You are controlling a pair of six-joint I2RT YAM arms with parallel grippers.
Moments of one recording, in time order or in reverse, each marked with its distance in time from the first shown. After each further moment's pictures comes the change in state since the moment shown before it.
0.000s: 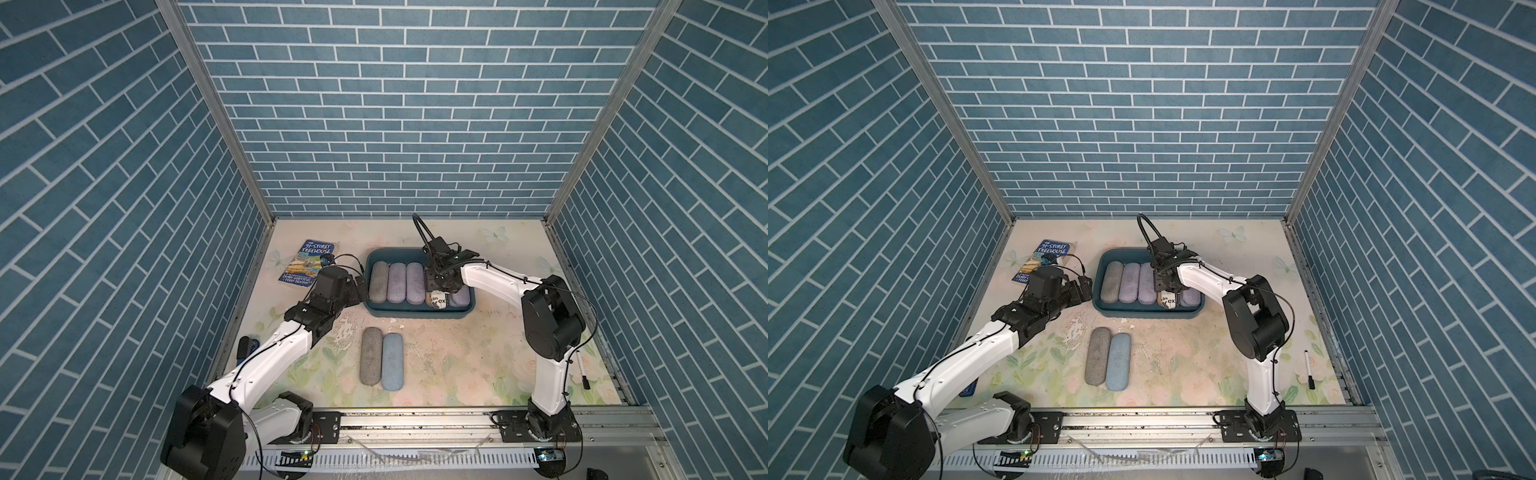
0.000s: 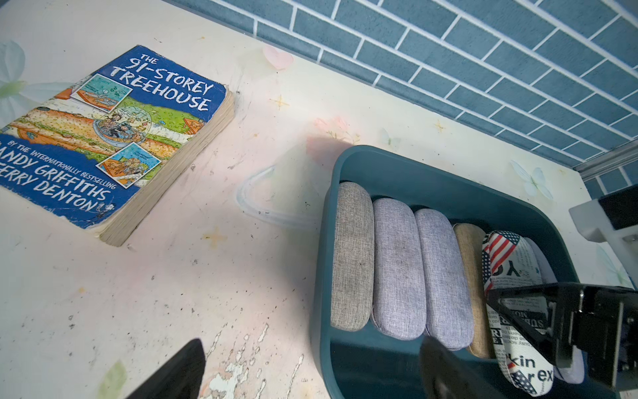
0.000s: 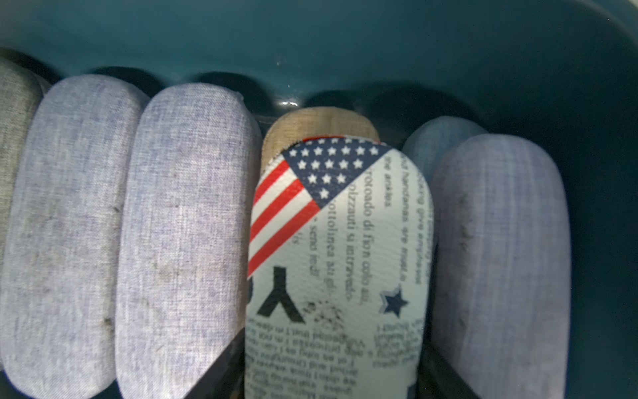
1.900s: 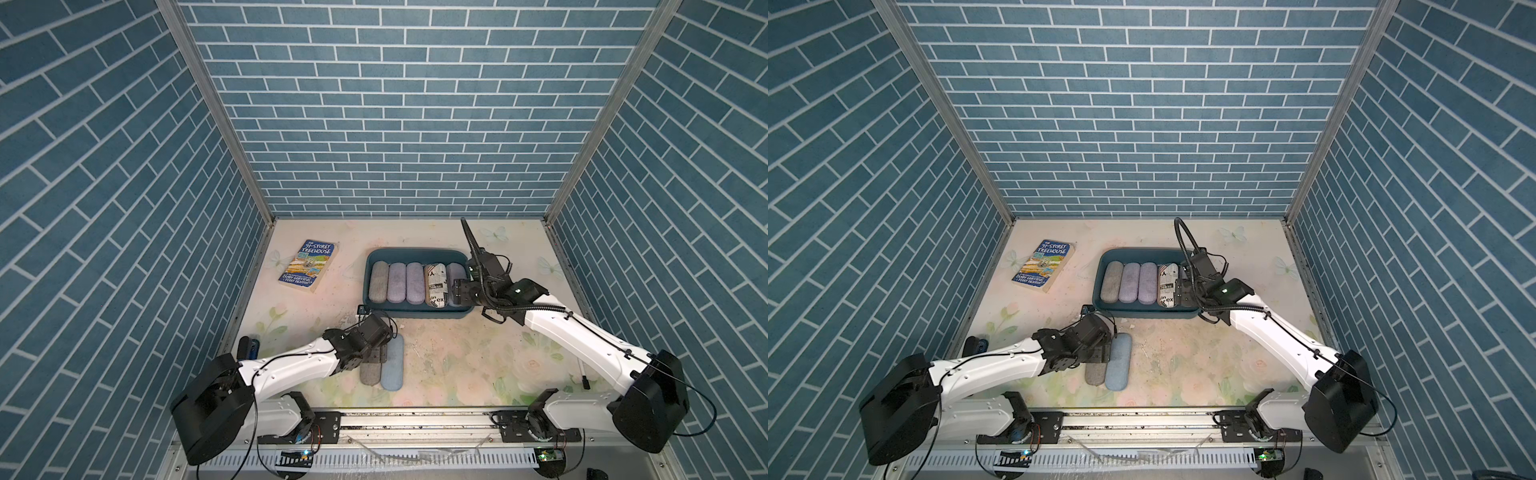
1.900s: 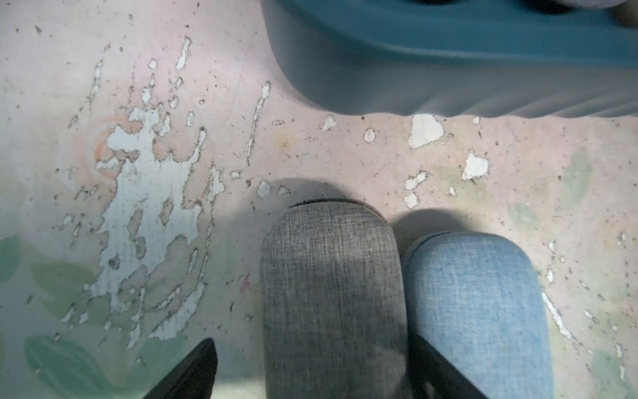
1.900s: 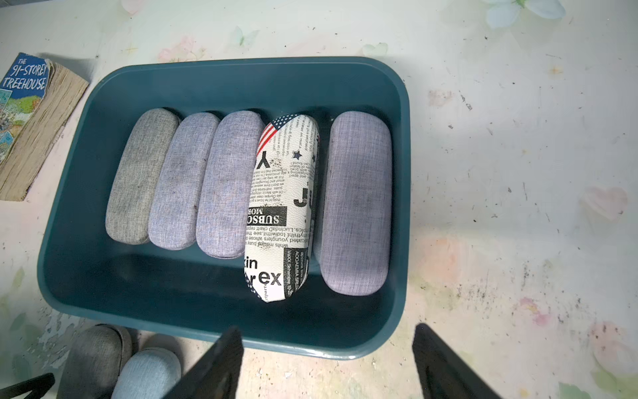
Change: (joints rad) left arm -0.463 0.111 -0.155 -0.247 -0.087 -0.207; right arm -0.002 -0.647 -0.422 0.036 0.018 0.031
